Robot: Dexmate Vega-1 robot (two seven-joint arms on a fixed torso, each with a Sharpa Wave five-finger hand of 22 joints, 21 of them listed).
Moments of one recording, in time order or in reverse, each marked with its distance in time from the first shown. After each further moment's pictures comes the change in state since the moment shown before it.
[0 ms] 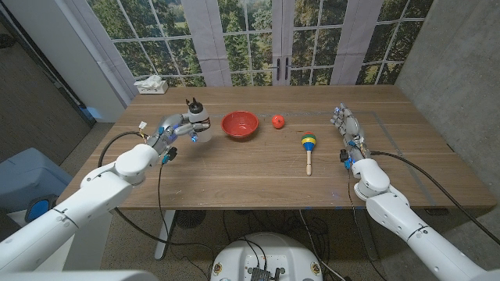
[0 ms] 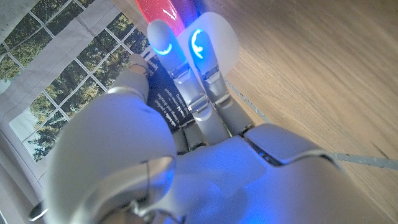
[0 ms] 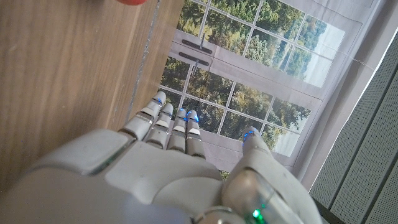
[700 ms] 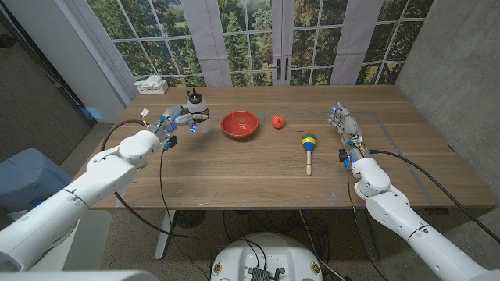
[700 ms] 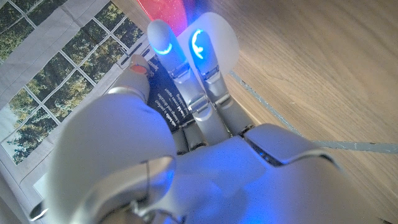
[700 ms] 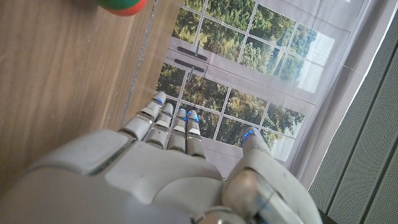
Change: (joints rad) left arm -0.156 -0.024 0.060 0.088 -0.003 0.060 -0.041; left_hand -0.001 0.001 0.019 0.000 -0.008 0.000 0.000 -0.011 0.000 -0.005 -0.005 -0.012 0.000 0.000 0.000 -0.004 0.000 -0.001 0.001 0.013 -0.009; right arm 0.004 -0.010 -0.007 -0.005 0.005 0.013 0.031; right_hand 0.000 0.000 0.000 -0.008 0.000 0.000 0.000 0.000 0.000 0.000 0.000 0.000 0.000 0.000 0.000 0.000 0.000 0.000 0.000 0.000 0.000
